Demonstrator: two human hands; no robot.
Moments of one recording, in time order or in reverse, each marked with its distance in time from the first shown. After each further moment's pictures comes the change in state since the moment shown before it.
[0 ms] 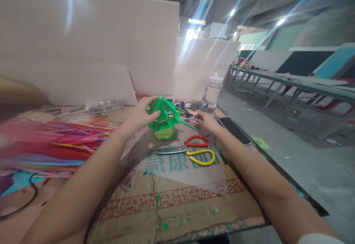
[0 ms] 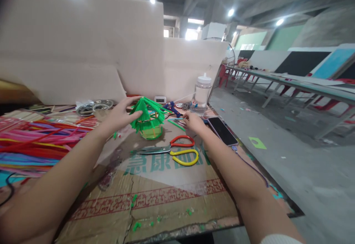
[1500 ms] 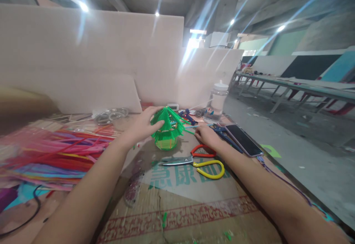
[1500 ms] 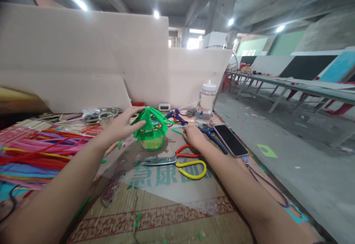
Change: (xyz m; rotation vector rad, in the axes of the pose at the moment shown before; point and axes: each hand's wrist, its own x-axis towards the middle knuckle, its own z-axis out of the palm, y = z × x) left_hand 0.000 -0.001 -0.012 0.071 -0.088 0.055; right_hand -0.009 -0.021 0.028 -0.202 -0.005 -0.166
